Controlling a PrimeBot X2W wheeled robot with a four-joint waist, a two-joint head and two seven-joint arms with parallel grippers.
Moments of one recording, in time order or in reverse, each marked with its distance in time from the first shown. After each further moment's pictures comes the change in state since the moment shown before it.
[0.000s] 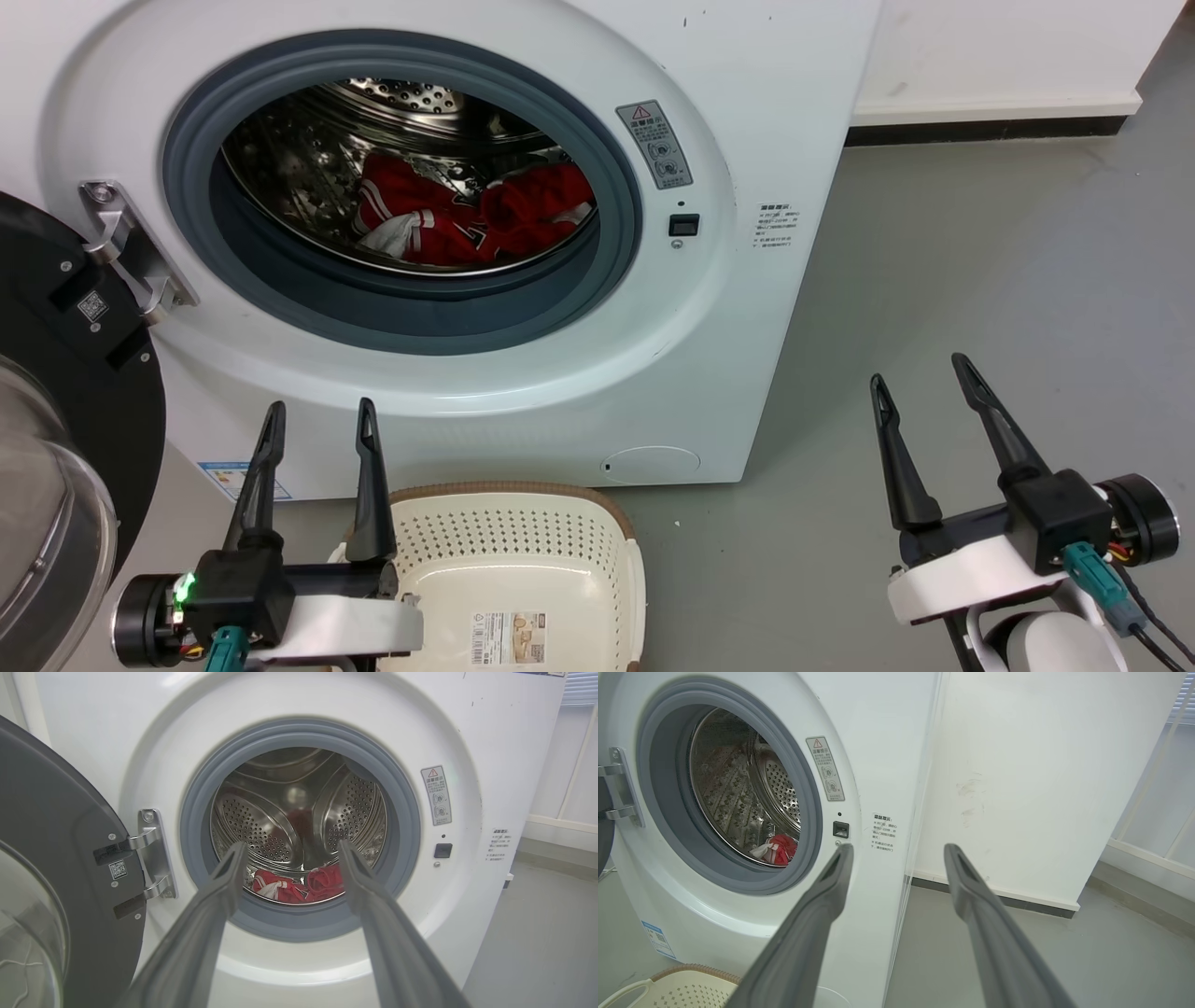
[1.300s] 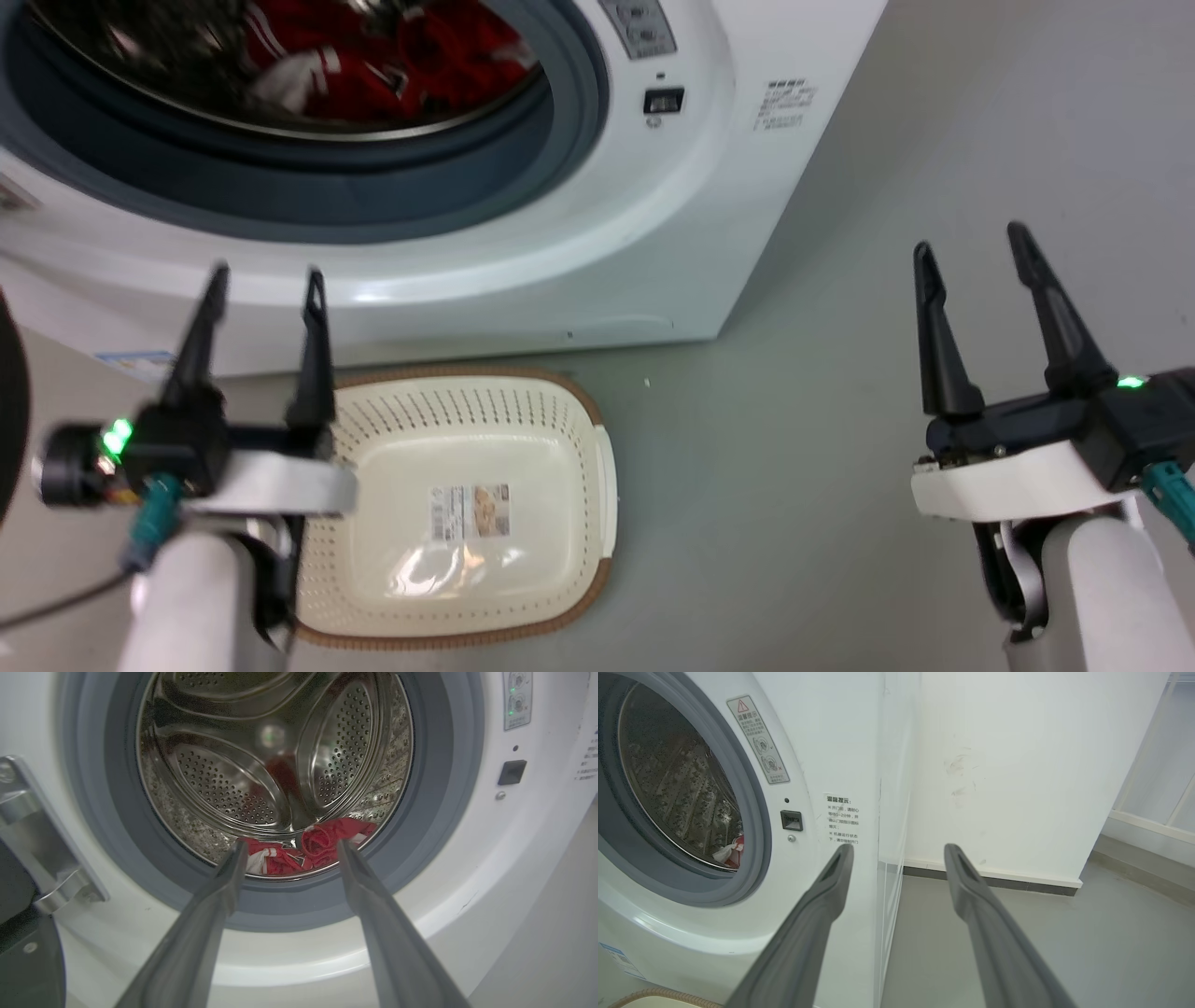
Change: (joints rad) left arm -0.237 0.018 0.123 0.164 0.084 -0.173 -0.011; right arm -0.143 0.000 -0.016 -0.065 0.068 0.000 -0.010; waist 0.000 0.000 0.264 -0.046
